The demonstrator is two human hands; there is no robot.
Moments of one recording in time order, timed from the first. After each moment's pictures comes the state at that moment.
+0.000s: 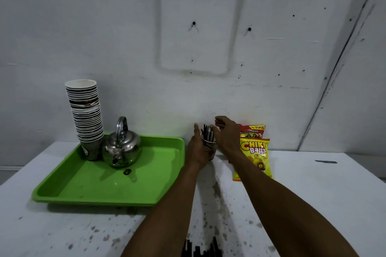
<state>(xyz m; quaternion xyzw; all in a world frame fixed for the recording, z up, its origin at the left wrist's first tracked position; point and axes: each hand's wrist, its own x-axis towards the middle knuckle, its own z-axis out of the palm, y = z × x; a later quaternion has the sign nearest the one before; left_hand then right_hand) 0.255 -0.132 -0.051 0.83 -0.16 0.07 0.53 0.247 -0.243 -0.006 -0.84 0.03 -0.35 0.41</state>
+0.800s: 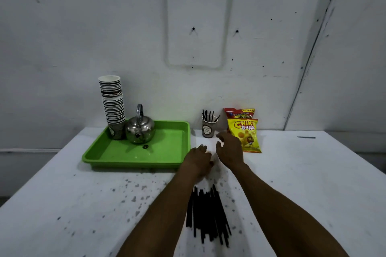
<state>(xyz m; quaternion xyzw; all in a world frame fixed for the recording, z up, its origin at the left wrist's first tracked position) 0.132 -0.083 -0.071 0.95 -0.33 0.01 -0.01 0.097 -0.215 -0.051 -0.92 0.05 -0.28 0.27</state>
